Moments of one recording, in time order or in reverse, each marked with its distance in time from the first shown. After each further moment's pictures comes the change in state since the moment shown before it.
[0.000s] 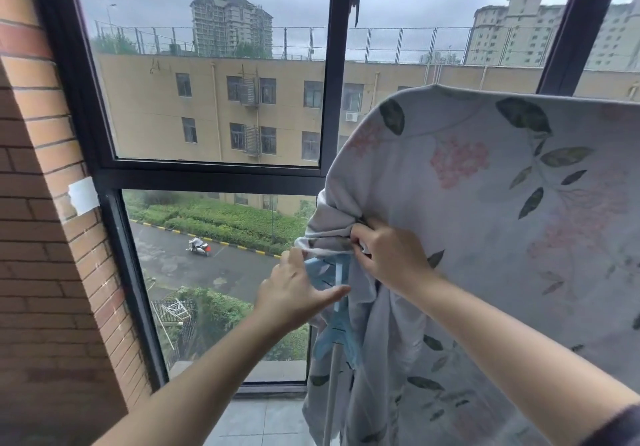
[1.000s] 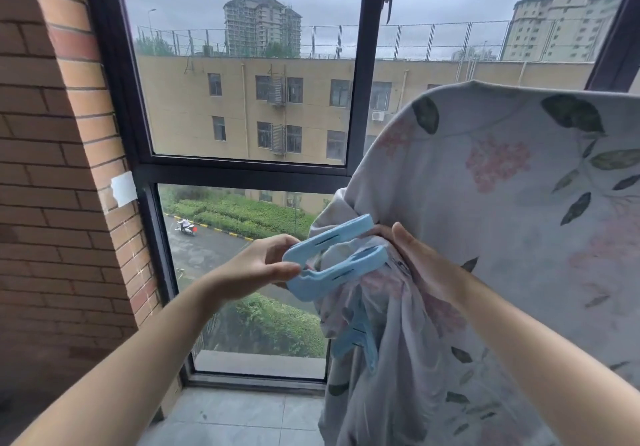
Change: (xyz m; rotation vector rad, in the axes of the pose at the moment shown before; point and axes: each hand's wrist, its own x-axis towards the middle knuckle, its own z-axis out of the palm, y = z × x) left_hand -0.011 -0.062 -0.087 -0.826 -0.311 0.285; right_hand -0.003 0.003 -0.005 1.569 -0.582 0.245
